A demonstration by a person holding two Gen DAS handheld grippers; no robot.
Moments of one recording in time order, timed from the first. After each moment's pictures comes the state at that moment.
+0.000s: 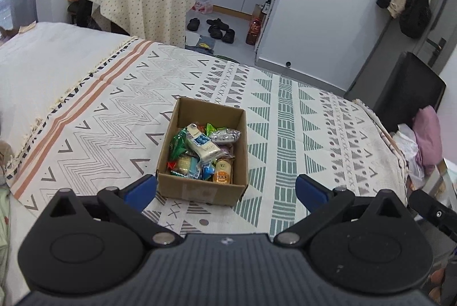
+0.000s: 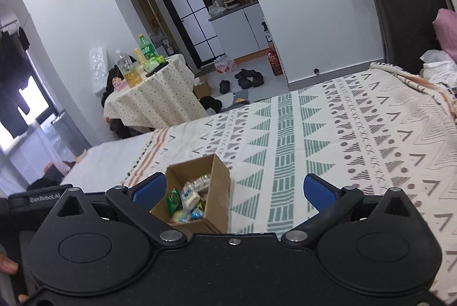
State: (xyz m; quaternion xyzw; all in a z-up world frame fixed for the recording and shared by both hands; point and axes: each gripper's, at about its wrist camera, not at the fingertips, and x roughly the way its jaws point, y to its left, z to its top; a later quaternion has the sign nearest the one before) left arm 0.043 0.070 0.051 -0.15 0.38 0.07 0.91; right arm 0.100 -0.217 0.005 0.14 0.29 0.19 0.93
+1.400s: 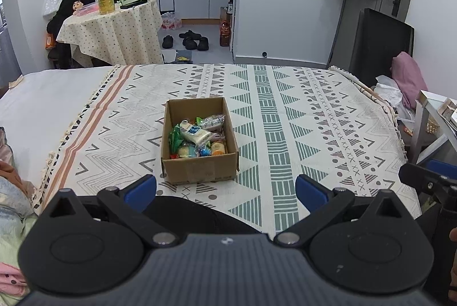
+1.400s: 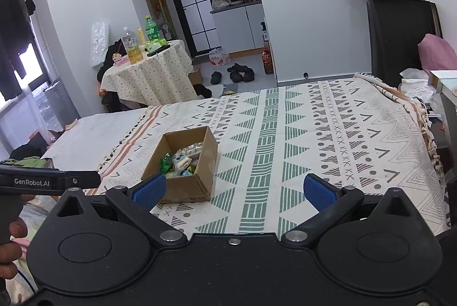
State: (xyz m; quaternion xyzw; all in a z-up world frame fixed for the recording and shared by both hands) left arm -0.036 0.029 0.068 -0.03 0.37 0.02 0.93; right arm 0.016 -0.226 0.019 0.07 0.30 0.18 0.94
